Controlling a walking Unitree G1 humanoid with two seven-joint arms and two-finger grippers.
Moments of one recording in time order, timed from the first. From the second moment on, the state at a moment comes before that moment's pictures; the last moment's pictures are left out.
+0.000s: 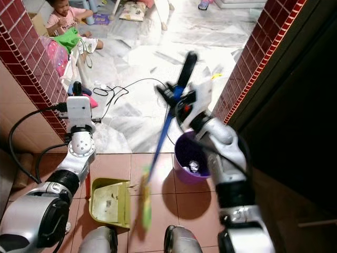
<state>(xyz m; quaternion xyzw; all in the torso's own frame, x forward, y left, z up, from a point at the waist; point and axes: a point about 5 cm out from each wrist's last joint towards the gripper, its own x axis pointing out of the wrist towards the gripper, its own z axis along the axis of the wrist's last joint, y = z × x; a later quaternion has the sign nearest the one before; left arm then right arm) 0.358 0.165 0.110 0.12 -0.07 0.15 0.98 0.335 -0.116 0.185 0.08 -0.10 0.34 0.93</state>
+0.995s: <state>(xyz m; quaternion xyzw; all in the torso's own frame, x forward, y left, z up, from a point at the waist) 0.348 0.210 0.114 0.16 -0.08 0.21 0.96 0.333 -0.083 0.120 0.00 -0.08 0.30 0.95</state>
